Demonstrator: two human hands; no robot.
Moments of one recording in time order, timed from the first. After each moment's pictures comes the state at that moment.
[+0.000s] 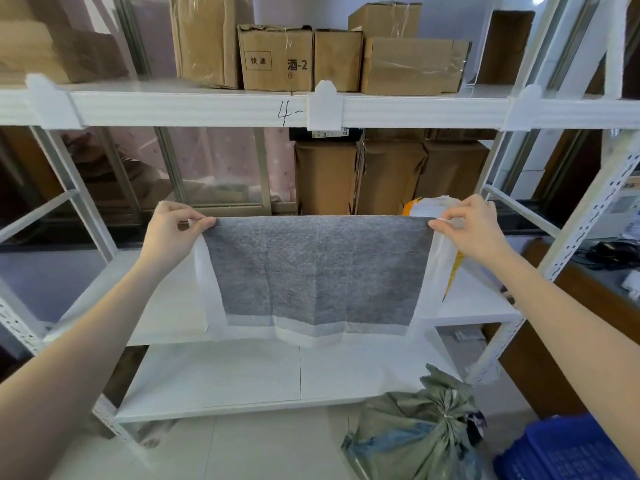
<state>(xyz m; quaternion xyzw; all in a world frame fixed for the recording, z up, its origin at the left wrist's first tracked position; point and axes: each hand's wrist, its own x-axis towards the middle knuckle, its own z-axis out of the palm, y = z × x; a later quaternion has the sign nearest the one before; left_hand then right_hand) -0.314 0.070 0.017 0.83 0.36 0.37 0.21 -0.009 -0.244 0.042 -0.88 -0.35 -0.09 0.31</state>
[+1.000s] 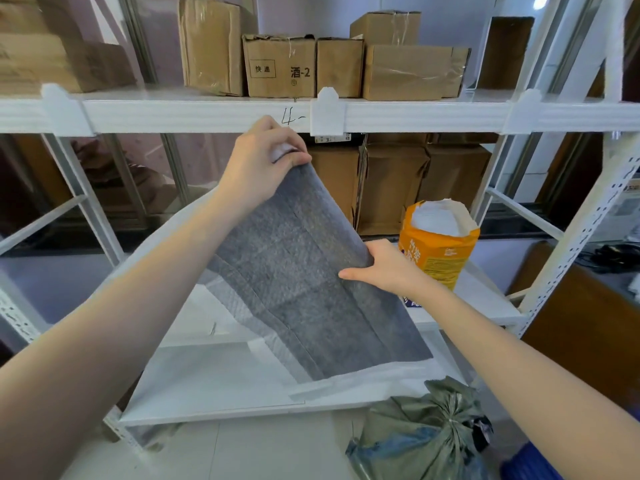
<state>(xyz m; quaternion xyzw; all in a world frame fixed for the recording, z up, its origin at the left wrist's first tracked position) -0.241 -0.022 0.125 0.87 0.13 0.45 0.17 -0.118 -0.189 0.029 -0.78 -0.49 0.18 0.35</state>
